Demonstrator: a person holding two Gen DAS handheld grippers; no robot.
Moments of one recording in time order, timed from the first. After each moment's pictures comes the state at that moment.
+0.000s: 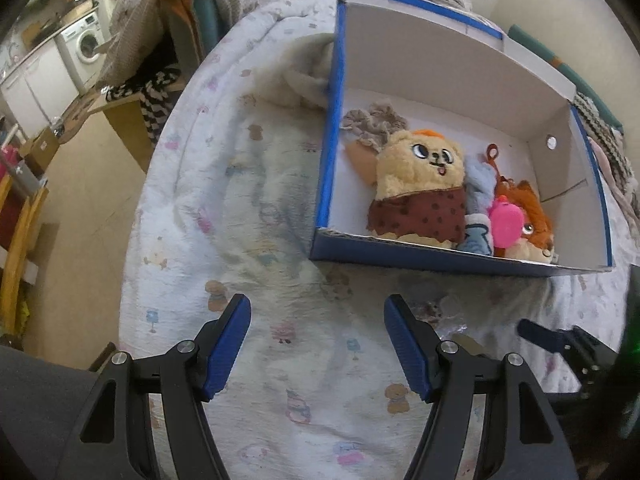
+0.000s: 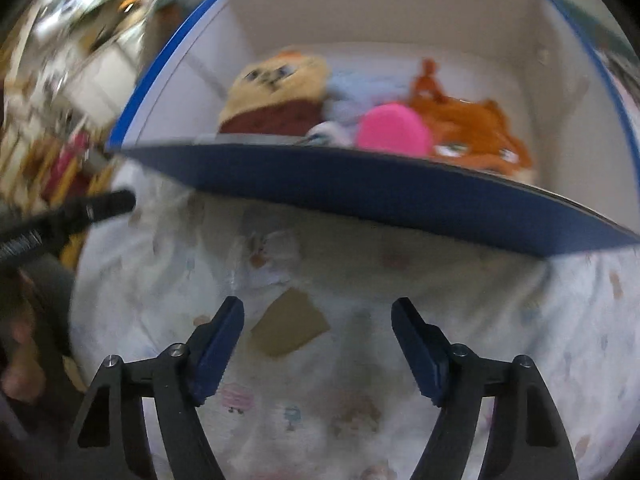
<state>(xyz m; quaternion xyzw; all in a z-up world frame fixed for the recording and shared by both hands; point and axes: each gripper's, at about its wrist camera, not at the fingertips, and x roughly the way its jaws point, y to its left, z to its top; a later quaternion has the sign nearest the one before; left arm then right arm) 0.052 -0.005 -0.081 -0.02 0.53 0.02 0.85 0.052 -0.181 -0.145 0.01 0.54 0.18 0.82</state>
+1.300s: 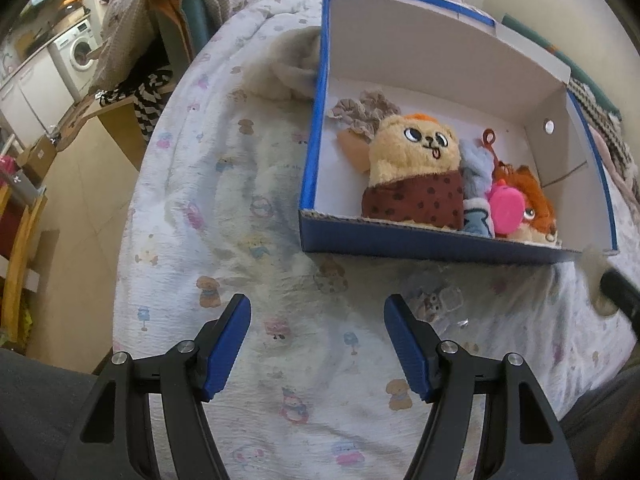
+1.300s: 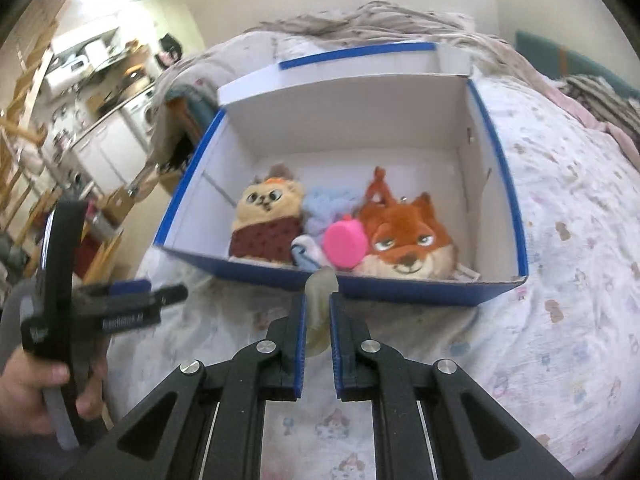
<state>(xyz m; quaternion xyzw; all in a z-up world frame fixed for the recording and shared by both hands) 0.050 -0.014 -0.093 -0.01 0.53 0.01 0.85 0.017 -0.240 -0.054 0.08 0.42 0.15 0.89</state>
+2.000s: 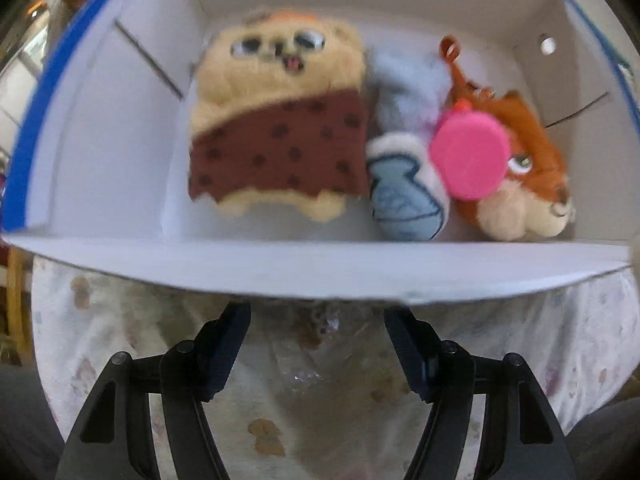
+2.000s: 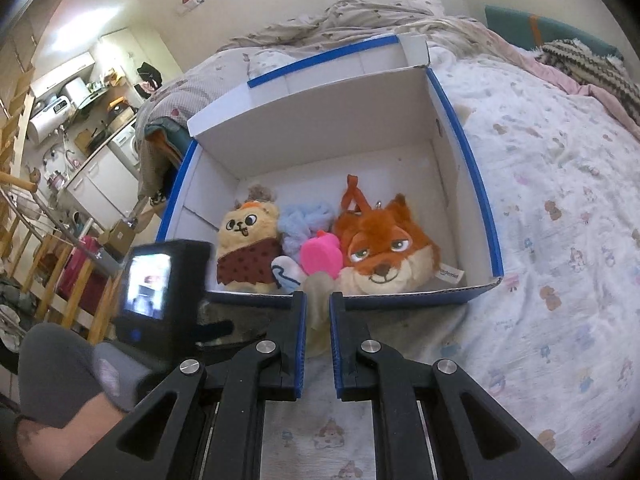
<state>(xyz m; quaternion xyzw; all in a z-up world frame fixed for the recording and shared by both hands) 0.098 -0.119 -0.161 0.01 0.61 0.01 0.79 0.034 -0.268 -0.063 0.15 0.42 0.13 0.88</state>
